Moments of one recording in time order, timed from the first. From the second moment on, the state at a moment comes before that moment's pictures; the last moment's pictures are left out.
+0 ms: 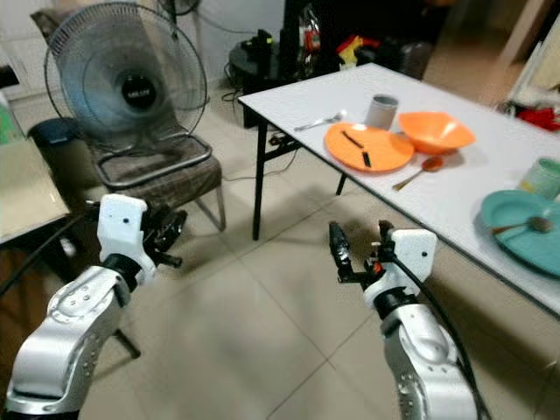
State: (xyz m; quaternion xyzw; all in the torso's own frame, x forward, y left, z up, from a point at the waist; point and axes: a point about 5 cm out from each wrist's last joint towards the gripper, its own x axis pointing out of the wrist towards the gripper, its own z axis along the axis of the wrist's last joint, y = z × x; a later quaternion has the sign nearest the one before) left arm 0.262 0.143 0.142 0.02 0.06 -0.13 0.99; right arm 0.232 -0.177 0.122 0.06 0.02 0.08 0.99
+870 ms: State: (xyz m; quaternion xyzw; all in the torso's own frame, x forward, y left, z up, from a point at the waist) left arm 0.264 0.143 0.150 0.03 0.04 -0.12 0.99; right arm 0.231 -0.162 0.117 0.06 0.05 0.14 0.99
